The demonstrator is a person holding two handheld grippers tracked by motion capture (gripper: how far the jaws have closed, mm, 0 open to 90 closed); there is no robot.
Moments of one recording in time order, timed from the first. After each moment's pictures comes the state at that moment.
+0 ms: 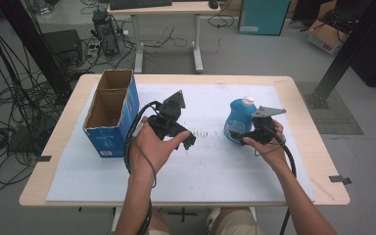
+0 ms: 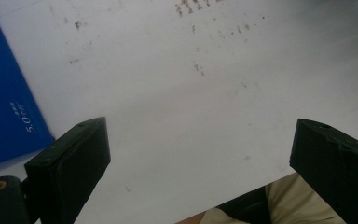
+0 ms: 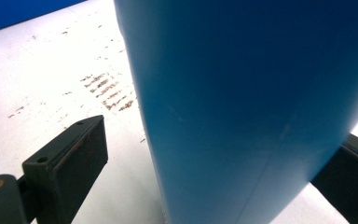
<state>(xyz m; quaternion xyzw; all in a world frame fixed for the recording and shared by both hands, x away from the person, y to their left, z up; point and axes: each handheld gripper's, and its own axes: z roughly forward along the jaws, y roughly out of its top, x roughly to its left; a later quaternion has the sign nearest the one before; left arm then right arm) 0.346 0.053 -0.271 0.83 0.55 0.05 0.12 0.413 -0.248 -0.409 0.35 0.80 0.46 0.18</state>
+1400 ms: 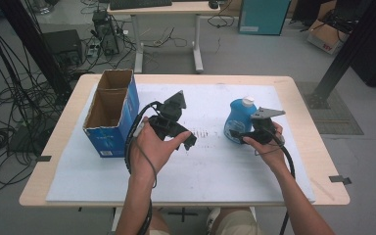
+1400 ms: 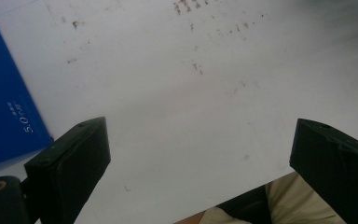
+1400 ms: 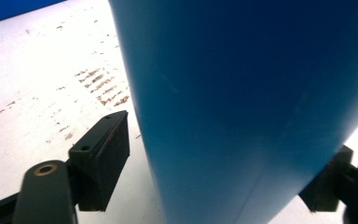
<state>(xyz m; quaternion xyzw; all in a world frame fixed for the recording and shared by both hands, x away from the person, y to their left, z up) 0.346 0.053 -0.272 0.83 0.55 0.05 0.12 0.414 -0.248 -0.414 0.34 0.80 0.45 0.19</state>
